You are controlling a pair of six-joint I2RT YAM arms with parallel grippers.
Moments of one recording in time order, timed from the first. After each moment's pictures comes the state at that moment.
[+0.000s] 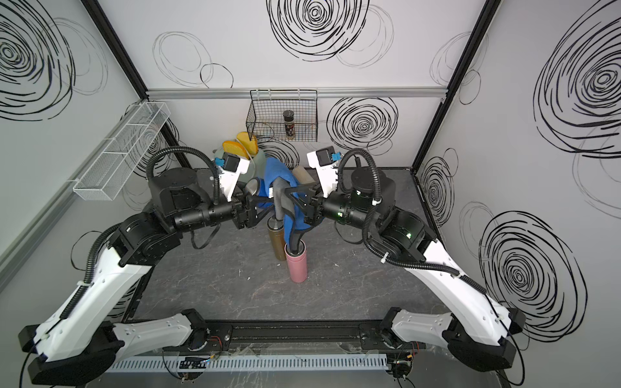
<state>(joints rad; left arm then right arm) -0.68 1.15 1.61 -0.71 0.33 -0.29 0.77 1.14 1.49 -0.53 -0.22 0.45</state>
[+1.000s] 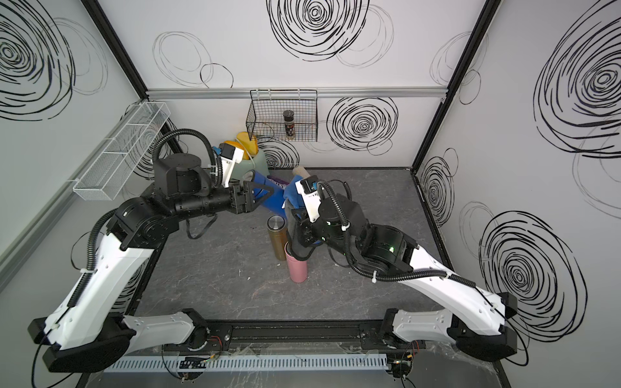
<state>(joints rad) -0.60 1.22 1.73 -0.85 0.31 -0.50 1.11 1.16 1.50 -0.70 0.33 0.33</state>
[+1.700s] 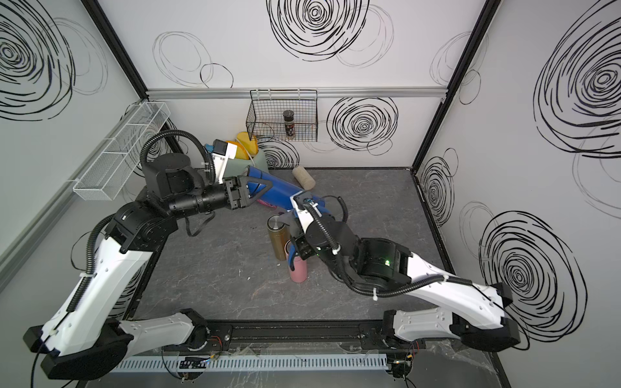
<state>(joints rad) -0.53 1.20 1.66 -0.73 0.46 -0.61 1.24 1.09 1.44 -0.76 0.65 0.30</state>
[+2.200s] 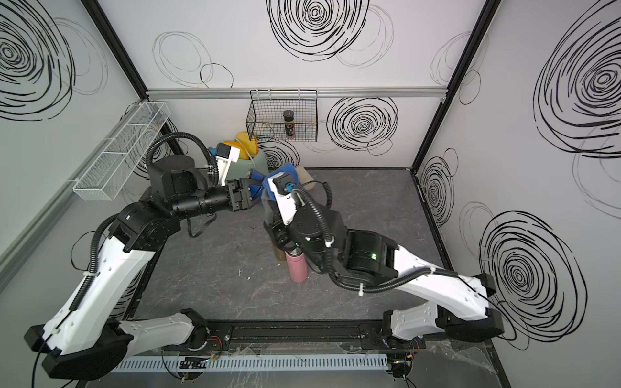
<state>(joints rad) -0.53 1.20 1.65 -0.75 0.47 -0.62 1.33 1.34 1.67 -0.54 0.63 0.19</state>
